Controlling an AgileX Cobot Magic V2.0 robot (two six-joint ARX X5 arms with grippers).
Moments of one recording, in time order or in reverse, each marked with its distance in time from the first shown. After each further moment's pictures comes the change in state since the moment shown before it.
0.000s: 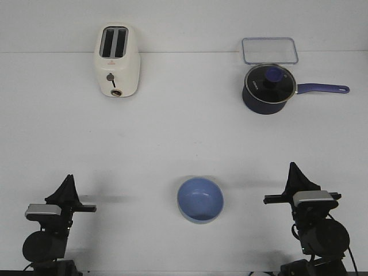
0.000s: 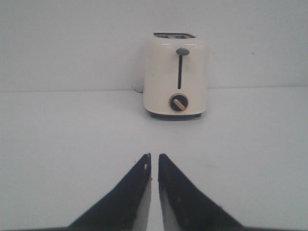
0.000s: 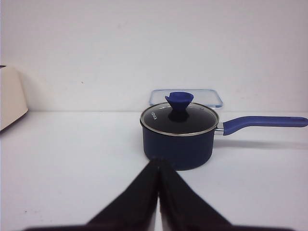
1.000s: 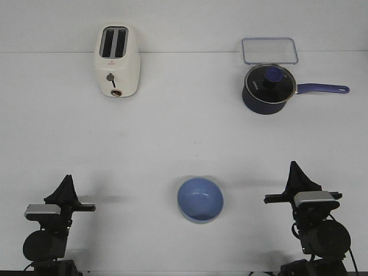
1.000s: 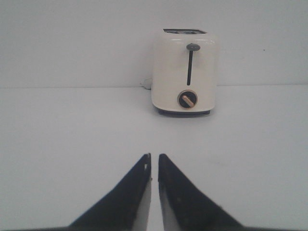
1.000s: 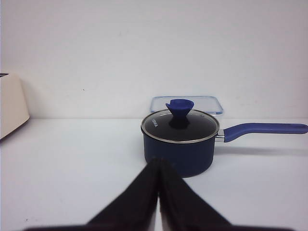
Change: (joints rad) left arm 0.011 0.000 -0.008 0.002 0.001 0.003; right arm 0.000 0.000 0.000 0.026 0.000 -0.001
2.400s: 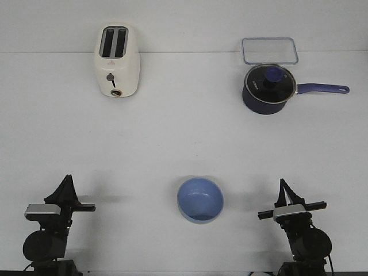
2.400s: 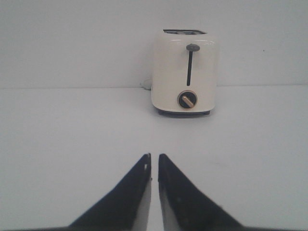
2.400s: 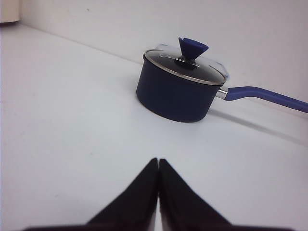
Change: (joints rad) left arm 0.000 0.000 0.000 0.002 0.000 0.000; right arm -0.187 -0.278 -0.380 0.018 -0.217 -0.313
